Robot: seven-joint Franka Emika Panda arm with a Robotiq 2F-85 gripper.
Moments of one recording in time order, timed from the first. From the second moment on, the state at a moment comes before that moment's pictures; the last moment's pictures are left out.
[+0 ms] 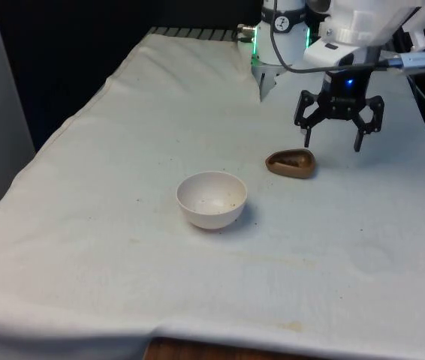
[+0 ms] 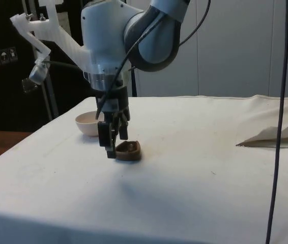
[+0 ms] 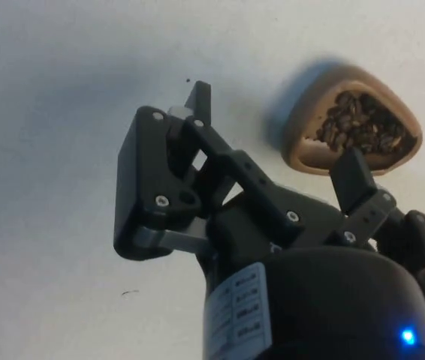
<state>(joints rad) 0.06 0.39 0.16 -2.21 -0.28 2.63 0.38</state>
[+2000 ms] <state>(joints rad) 0.05 0.47 0.13 -2.20 -0.42 2.67 0.50</state>
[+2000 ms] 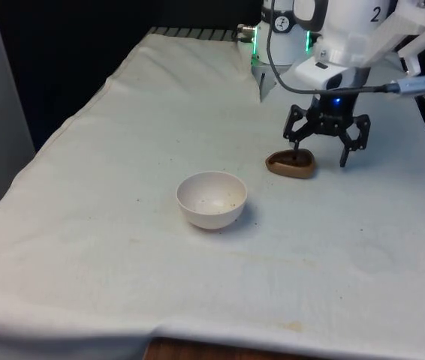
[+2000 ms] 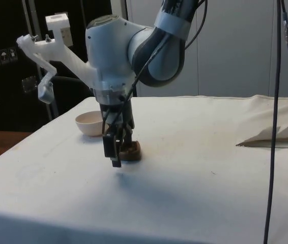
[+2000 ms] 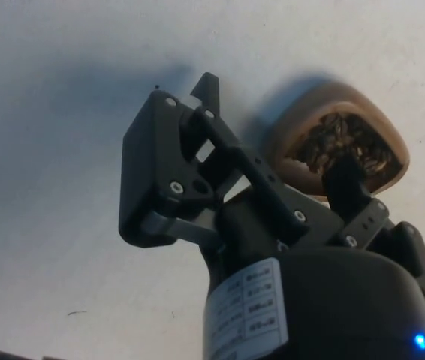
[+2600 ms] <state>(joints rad) 0.04 0.47 0.13 -2.20 -0.42 2.67 0.50</state>
